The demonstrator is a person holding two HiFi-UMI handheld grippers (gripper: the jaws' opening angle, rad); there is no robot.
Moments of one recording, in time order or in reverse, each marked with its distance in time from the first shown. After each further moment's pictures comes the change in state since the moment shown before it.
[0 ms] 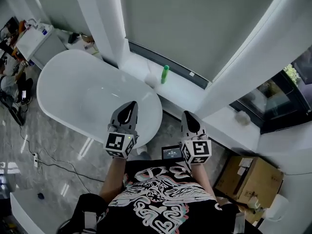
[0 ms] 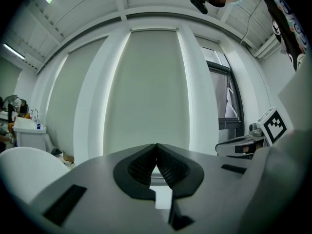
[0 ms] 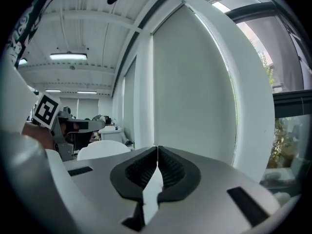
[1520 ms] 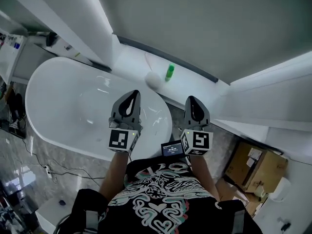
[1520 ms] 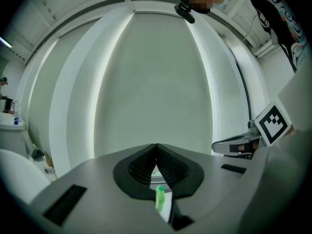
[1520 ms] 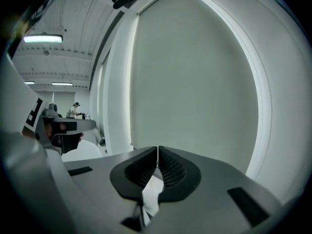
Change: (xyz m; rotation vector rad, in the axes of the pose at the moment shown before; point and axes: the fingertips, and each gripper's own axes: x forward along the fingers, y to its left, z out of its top) left arm 0.224 0.140 -0.036 -0.011 0.016 -0.095; right arm 0.250 -0.064 -0.012 0.047 0.053 -0.224
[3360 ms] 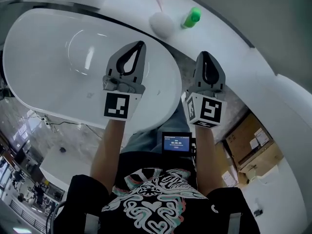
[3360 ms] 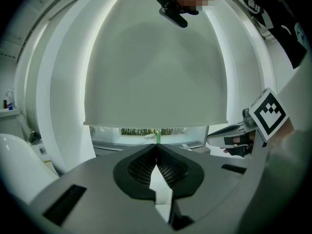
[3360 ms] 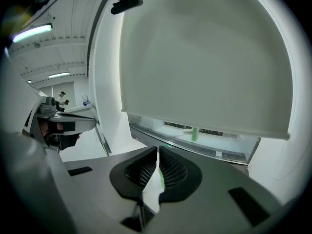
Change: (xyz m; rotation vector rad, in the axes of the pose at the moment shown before) left arm 0.115 0.056 -0.221 -0.004 0.218 0.037; right arm 0.164 -0.021 -0.199 0.023 0.227 0.046
